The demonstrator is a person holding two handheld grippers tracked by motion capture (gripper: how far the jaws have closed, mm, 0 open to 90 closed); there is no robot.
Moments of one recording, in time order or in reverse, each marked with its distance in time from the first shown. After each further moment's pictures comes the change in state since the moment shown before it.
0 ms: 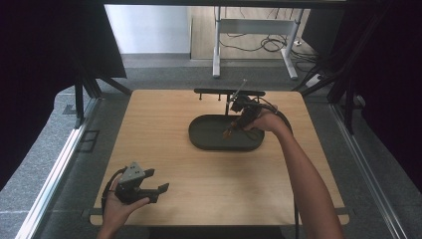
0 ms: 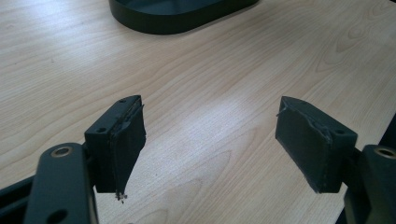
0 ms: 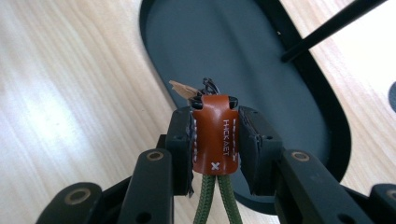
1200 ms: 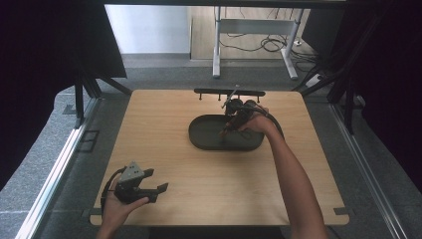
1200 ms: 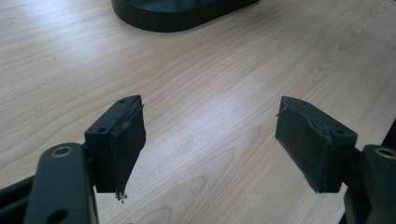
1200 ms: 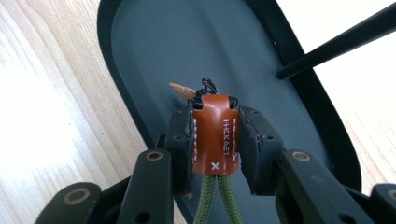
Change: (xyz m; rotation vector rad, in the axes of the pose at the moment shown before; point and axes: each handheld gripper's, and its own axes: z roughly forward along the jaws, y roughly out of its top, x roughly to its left) left arm 0.004 -0.002 0.001 0.004 0.000 -0.004; right arm -0.017 0.006 0.052 -0.010 -0.021 -0.039
